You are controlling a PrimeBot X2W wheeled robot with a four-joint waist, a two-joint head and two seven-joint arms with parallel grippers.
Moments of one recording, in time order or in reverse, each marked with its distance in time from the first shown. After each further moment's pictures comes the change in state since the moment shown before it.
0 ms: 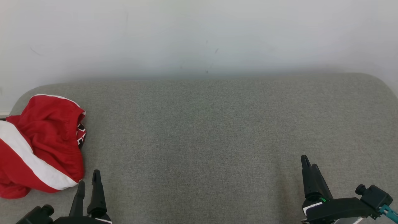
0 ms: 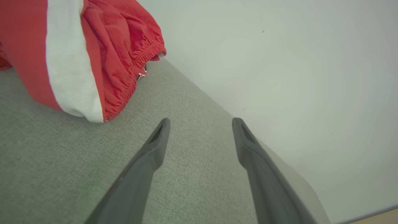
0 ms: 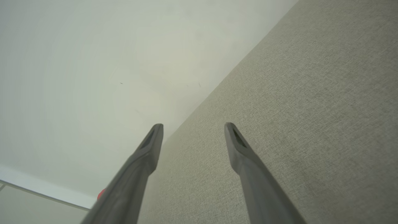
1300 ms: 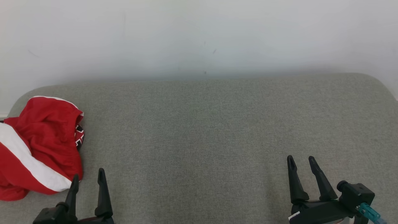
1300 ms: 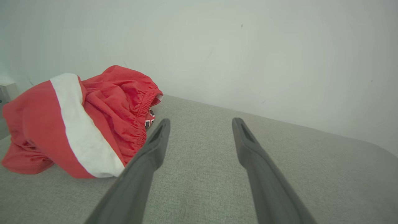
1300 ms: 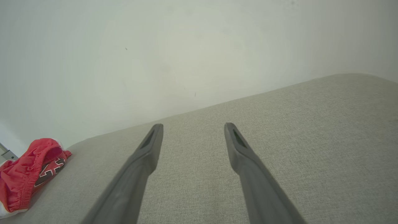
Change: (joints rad) left arm 0.031 0.043 -0.067 -0.059 0.431 0.077 -0.105; right arm 0.006 0.002 0.029 -0.016 -0.558 0.000 -0.104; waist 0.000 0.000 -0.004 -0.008
